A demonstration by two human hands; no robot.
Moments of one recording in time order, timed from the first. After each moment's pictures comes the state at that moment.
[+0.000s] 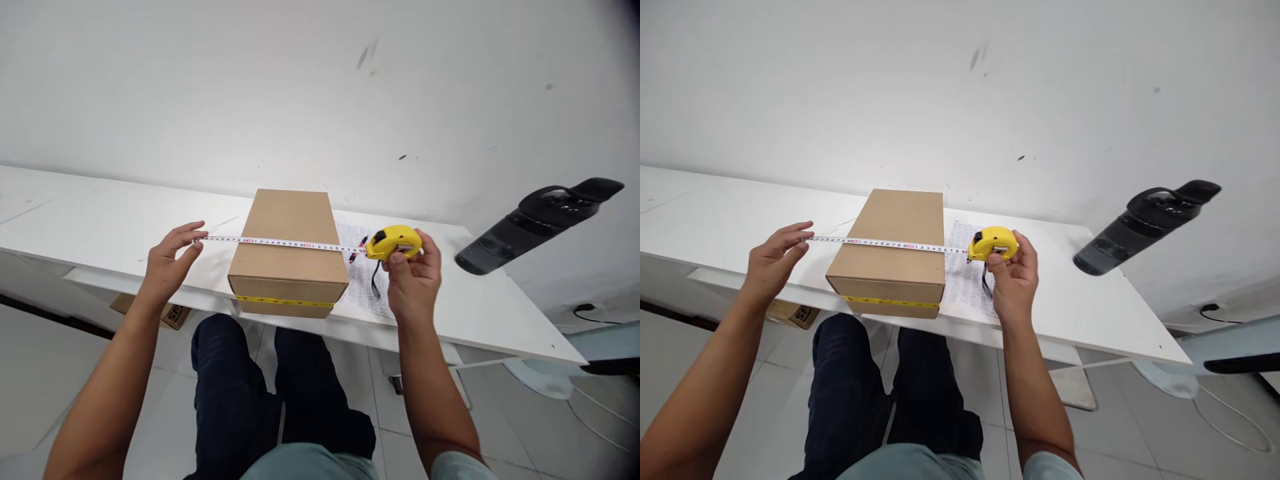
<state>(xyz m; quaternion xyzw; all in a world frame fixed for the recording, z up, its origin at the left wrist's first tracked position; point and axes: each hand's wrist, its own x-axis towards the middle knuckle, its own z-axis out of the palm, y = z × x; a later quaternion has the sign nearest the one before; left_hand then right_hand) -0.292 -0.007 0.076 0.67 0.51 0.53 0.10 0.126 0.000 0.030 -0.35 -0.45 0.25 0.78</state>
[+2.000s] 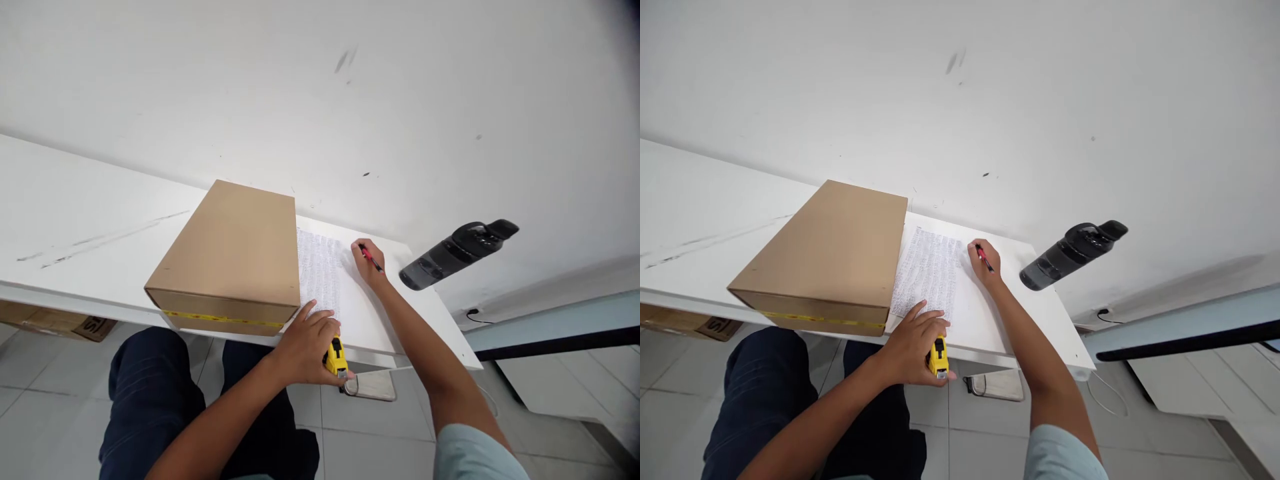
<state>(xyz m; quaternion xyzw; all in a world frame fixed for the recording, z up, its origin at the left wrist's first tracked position) 0.009 -0.031 -0.044 0.87 0.27 0.36 0.20 0.248 0.120 0.005 -0.64 -0.70 0.04 0.32</state>
